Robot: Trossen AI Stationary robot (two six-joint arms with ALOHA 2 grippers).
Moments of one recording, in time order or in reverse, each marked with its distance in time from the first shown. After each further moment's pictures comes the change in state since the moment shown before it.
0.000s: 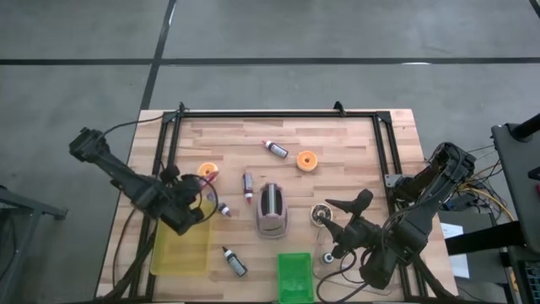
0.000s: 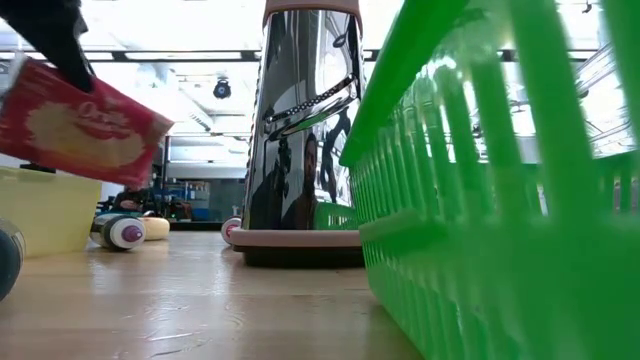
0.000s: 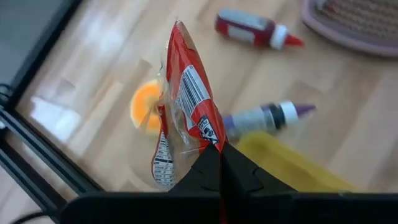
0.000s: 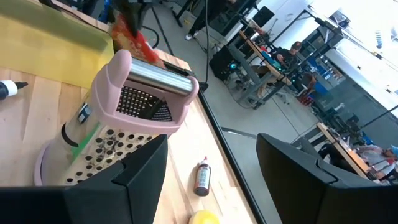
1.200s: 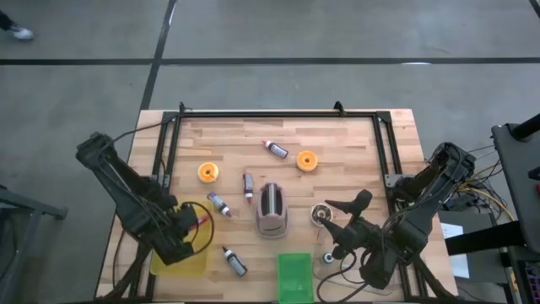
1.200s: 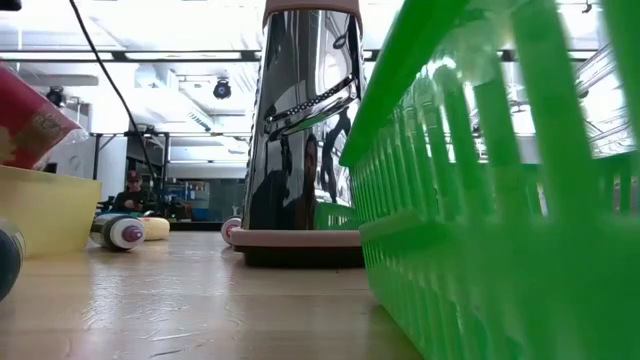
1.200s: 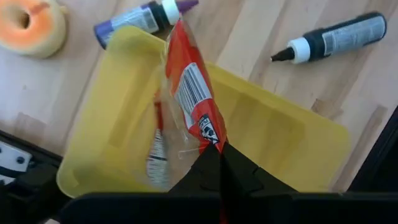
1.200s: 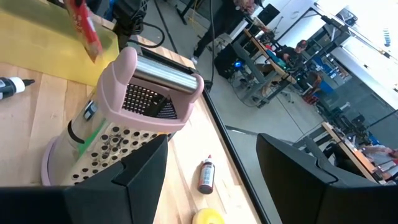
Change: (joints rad) left arm -0.201 0.162 0.150 0.069 0.354 -0.115; right arm 0.000 0.000 0.000 0.000 -0.021 0.000
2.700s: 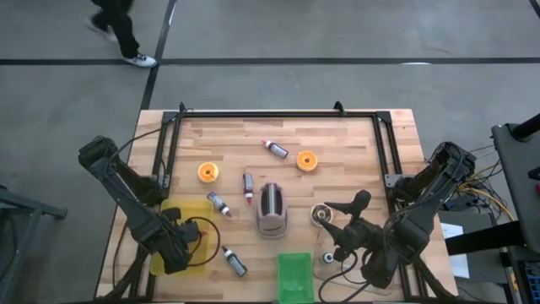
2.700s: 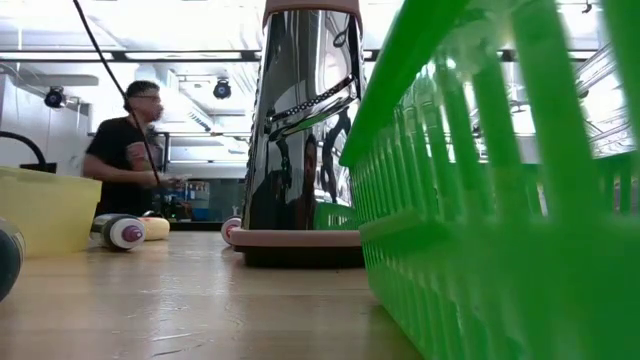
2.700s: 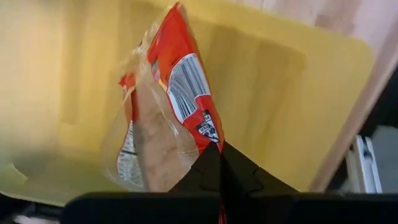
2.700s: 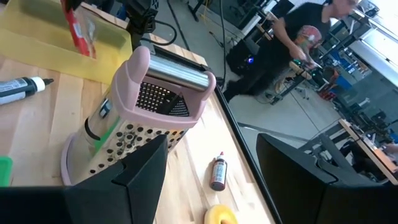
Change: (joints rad) left arm -0.025 0.047 -0.128 0.155 0.200 0.128; right arm 0.000 -0.010 0.008 0.009 -0.057 0.000
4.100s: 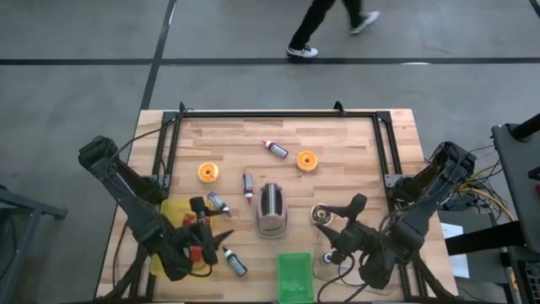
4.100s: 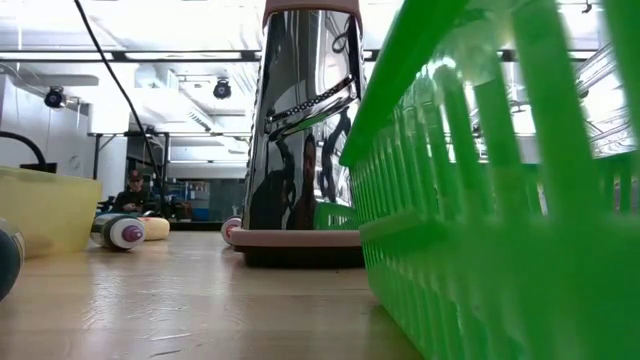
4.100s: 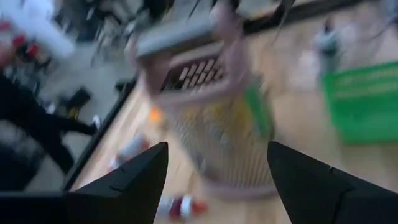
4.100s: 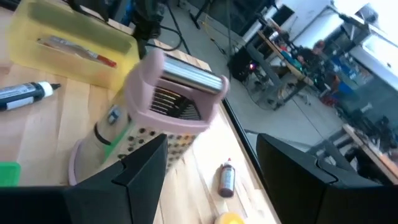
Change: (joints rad) left arm 0.007 -0.002 -0.023 0.645 -1.087 0.727; right arm -0.007 -0.001 -0.098 0.221 0.006 -0.116
